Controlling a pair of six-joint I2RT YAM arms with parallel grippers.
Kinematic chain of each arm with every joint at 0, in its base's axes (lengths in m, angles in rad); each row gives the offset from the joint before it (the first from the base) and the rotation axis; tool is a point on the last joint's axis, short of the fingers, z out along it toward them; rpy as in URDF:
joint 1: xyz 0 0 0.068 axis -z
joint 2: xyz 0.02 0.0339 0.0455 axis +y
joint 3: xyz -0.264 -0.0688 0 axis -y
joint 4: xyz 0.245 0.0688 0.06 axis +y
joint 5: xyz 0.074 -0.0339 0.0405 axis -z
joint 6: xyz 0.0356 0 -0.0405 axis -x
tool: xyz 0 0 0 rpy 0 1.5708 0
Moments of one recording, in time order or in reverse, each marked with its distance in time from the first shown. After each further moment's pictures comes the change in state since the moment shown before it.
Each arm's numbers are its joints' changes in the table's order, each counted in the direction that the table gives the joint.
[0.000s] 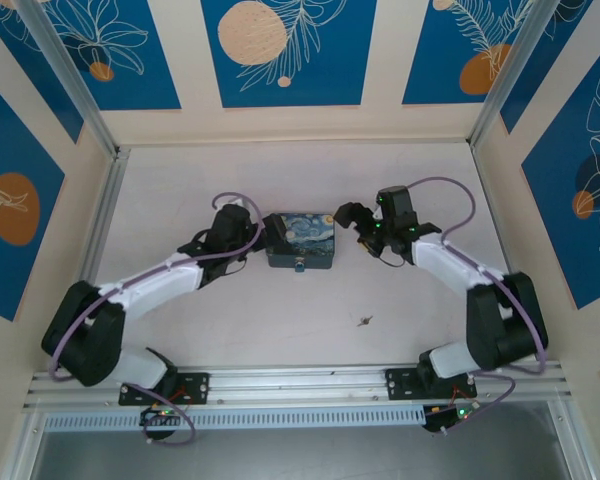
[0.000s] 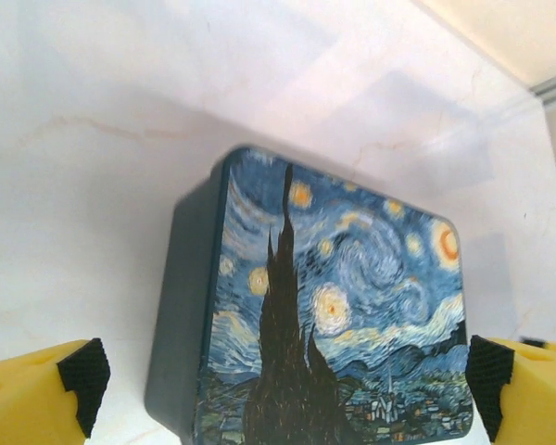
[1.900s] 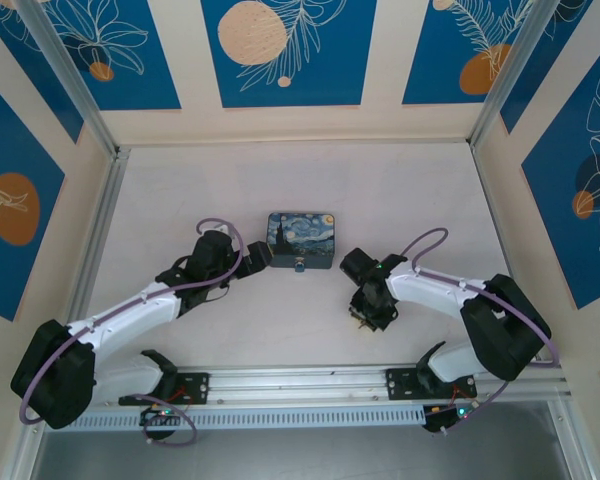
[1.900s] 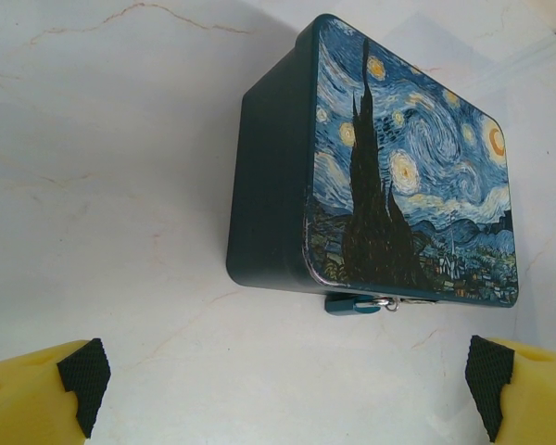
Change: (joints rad) left arm -0.003 -0.218 -0.227 0.055 0.074 0.010; right arm -0.375 0.011 -0.171 0.588 0.236 -0.438
